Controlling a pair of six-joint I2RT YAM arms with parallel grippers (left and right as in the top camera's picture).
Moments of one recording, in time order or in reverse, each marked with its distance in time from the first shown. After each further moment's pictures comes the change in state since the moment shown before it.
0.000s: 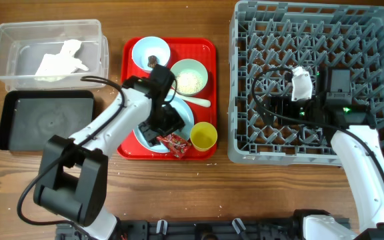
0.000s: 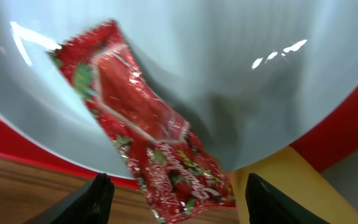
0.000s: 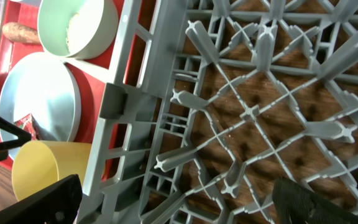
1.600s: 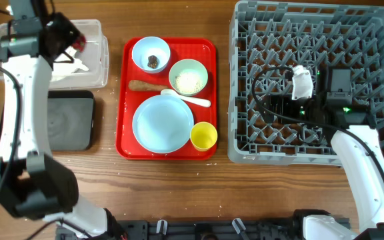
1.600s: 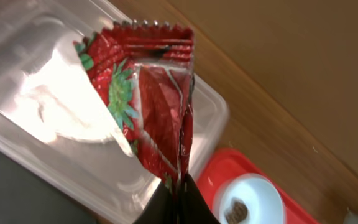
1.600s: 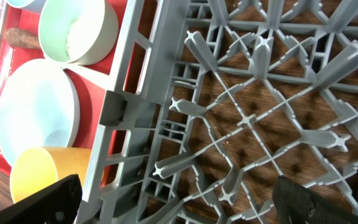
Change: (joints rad) left arm 0.608 0.018 0.500 0.268 -0.246 0.397; right arm 0.000 0.000 0.000 0.027 0.004 0.000
